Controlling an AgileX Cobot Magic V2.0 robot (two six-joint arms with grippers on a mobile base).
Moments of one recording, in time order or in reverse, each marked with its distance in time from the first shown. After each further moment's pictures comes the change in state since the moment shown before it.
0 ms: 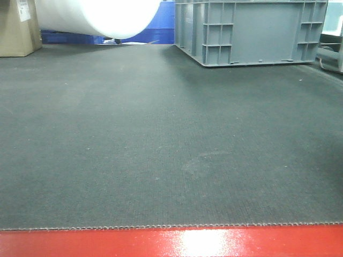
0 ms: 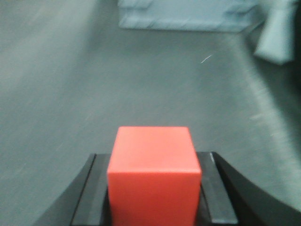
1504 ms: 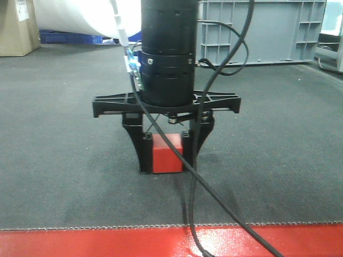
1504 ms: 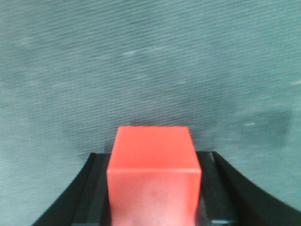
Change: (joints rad) left arm 0.000 0.000 0.000 0.000 0.000 0.000; right arm 0.607 1.367 -1.099 0.042 0.802 0.683
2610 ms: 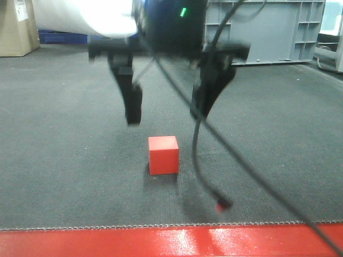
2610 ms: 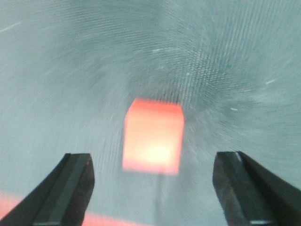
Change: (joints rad) left arm 0.000 0.000 0.000 0.000 0.000 0.000; right arm 0.006 -0.193 0.018 -0.008 0.031 -0.203
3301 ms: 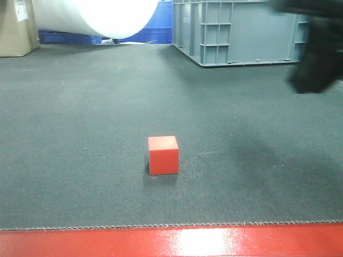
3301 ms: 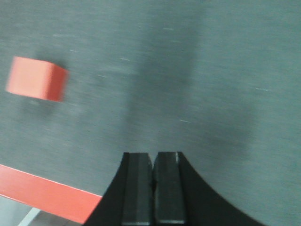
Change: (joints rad) left arm 0.000 0.000 0.000 0.000 0.000 0.000; right arm -0.334 -0.611 0.665 0.066 -0.359 -0.335
